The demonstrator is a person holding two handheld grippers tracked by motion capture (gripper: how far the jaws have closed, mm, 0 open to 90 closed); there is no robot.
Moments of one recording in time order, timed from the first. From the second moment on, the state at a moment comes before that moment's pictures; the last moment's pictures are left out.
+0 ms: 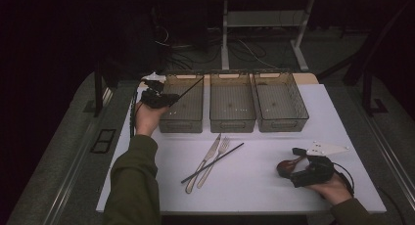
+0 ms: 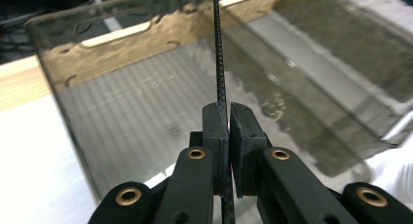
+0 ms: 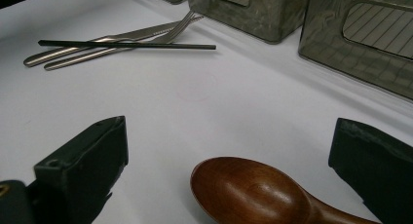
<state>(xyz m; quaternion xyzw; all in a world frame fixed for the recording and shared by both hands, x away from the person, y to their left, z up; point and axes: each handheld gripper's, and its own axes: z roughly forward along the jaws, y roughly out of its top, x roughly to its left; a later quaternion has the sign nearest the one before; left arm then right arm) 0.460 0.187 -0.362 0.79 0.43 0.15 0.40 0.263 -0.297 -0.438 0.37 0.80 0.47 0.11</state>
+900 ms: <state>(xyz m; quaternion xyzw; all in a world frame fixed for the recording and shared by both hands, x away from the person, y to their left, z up) 0.474 0.177 -0.381 0.81 0.47 0.15 0.32 0.263 -0.298 -0.437 0.36 0.80 0.47 0.11</state>
